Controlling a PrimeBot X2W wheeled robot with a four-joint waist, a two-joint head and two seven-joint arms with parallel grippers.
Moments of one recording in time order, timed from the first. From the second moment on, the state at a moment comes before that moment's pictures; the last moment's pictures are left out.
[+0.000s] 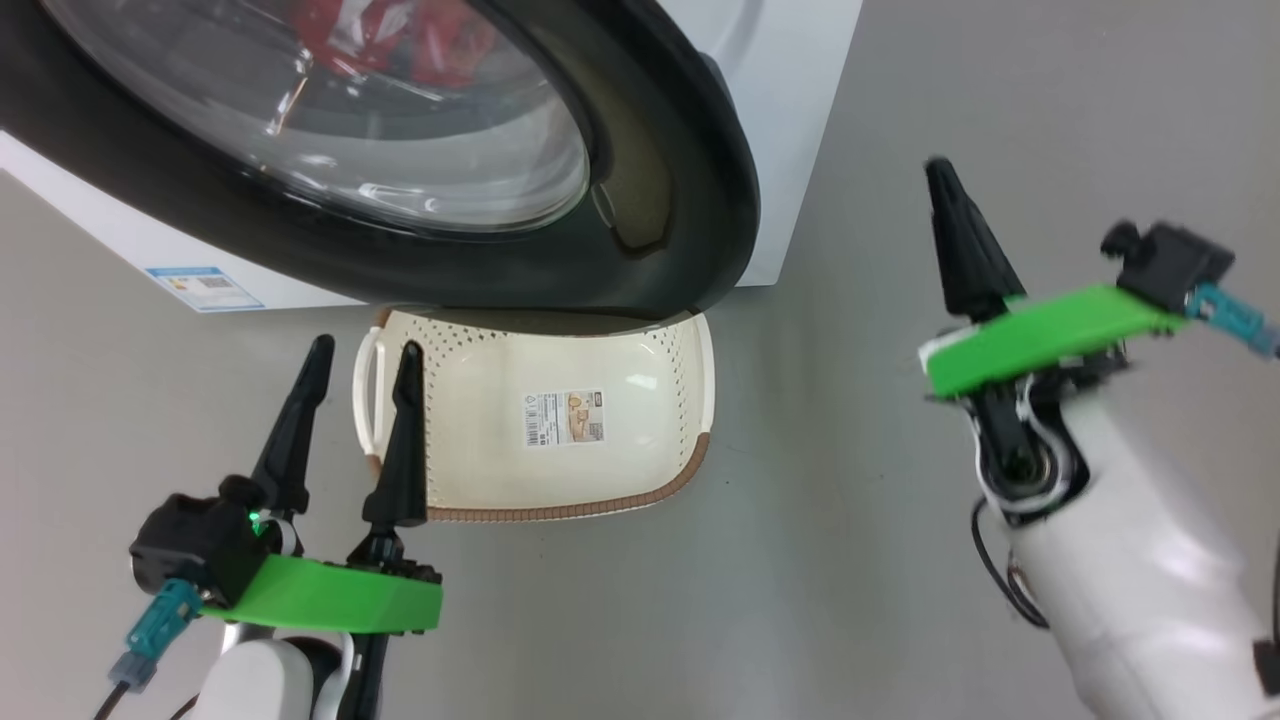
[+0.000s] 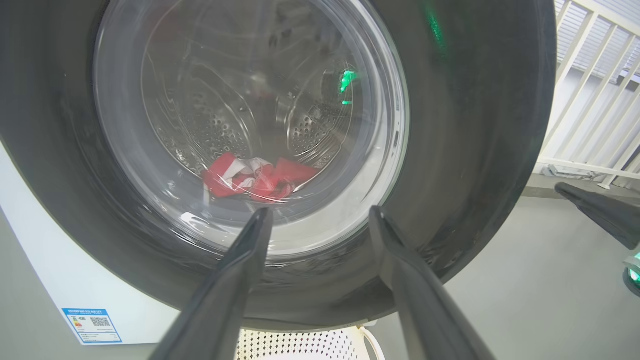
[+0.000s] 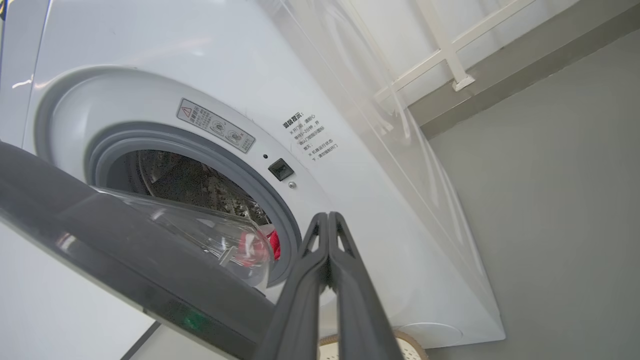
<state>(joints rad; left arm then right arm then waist) -0.28 0.03 -0.07 0.13 -0.29 -0.10 -0.25 -0.62 -0.08 0.21 0.51 0.95 0.12 -0.22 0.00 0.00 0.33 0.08</state>
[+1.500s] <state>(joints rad) -0.26 0.03 -0.07 0.16 -0.30 -0.09 -0.25 -0.82 -0.09 0.30 0.57 1.67 0.12 0.72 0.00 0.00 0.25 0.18</state>
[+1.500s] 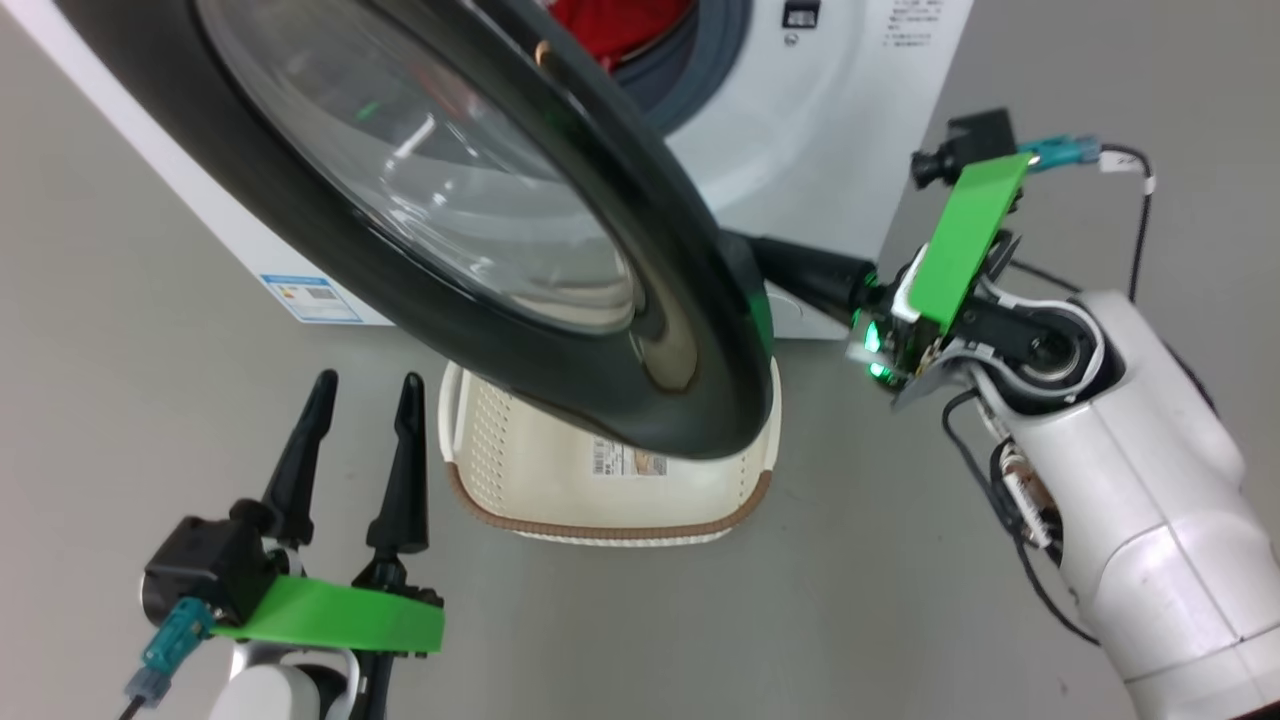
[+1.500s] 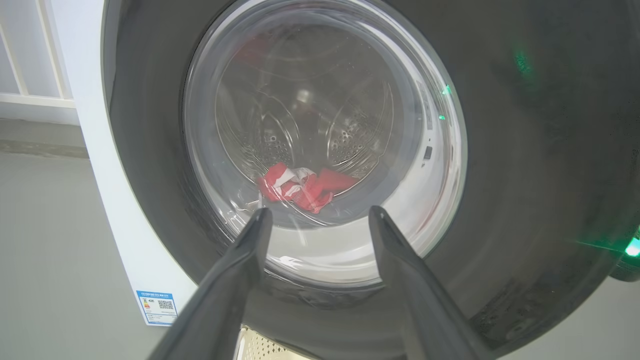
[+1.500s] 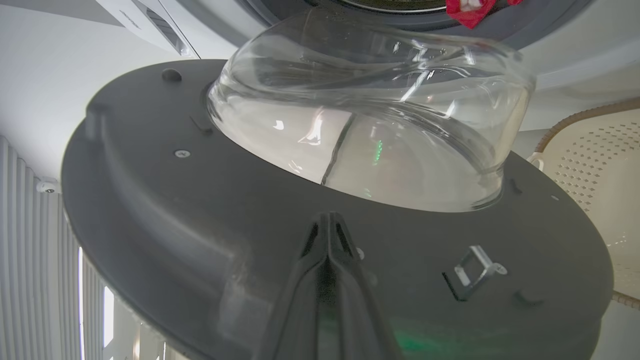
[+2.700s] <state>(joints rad) -0.14 0.03 -0.06 0.20 -0.32 -0.08 -0.25 -0.64 -0.08 0.54 0.50 1.69 0.12 0.67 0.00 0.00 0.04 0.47</state>
